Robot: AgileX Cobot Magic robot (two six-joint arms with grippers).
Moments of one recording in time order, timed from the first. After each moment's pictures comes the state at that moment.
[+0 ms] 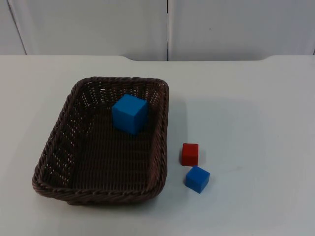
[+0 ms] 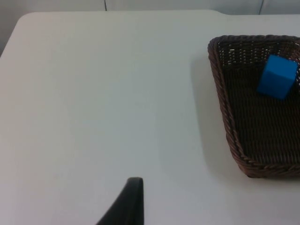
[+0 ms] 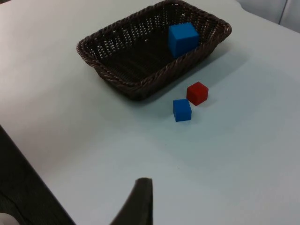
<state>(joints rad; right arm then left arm) 0.84 0.00 -0.53 -0.06 1.08 0.02 -0.08 0.00 -0.50 0.00 1.08 -0.05</state>
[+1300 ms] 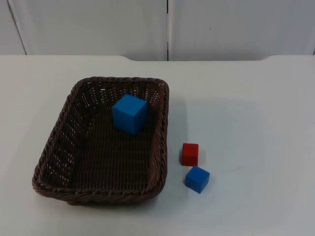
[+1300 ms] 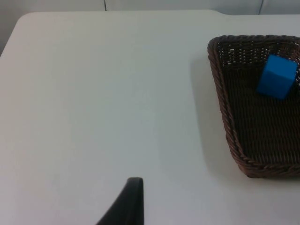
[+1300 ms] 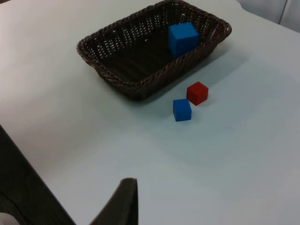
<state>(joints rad) 0.84 0.00 -0.53 -0.06 1.08 0.02 -0.08 0.00 -0.50 0.00 1.08 -0.05</state>
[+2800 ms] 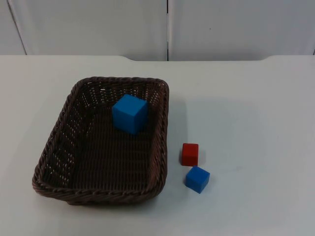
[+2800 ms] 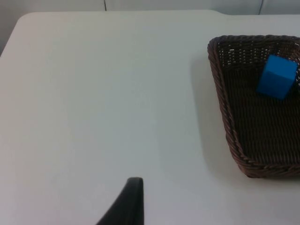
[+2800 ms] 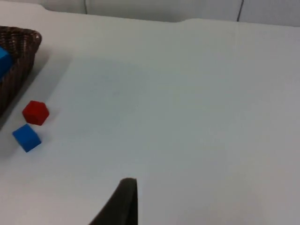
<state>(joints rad) 0.20 0.00 -0.53 -0.06 1.08 0.02 -0.08 0.00 -0.50 0.00 1.08 -0.05</state>
